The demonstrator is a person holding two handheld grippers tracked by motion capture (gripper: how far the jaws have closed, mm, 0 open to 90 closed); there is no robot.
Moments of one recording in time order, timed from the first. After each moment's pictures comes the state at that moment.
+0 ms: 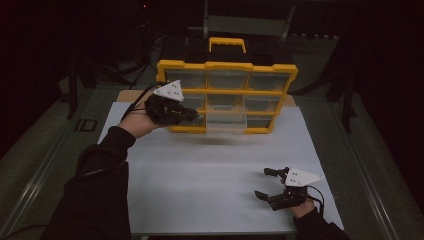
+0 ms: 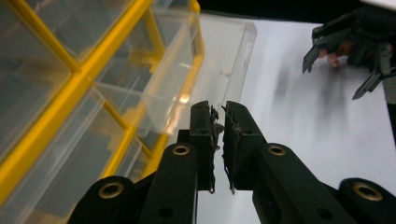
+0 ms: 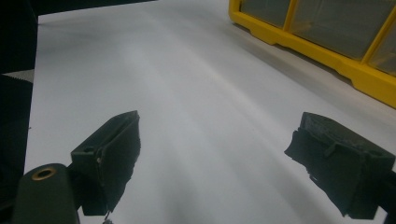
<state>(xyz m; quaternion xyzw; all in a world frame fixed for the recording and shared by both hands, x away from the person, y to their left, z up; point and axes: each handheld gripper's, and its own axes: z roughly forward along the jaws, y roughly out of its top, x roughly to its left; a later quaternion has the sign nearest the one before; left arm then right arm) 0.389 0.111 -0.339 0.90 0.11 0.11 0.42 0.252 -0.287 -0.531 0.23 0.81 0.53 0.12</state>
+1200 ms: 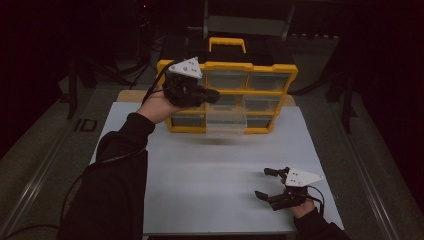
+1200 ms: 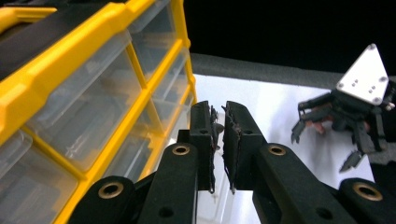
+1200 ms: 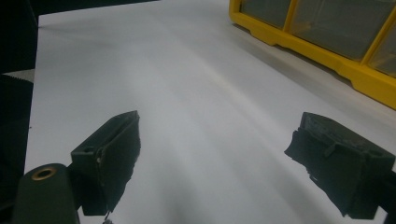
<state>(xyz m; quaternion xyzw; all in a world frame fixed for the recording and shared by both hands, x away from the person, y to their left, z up) 0.402 0.067 -0.298 0.86 0.10 0.09 0.49 0.252 -0.288 -0.531 0.23 0.81 0.53 0.12</state>
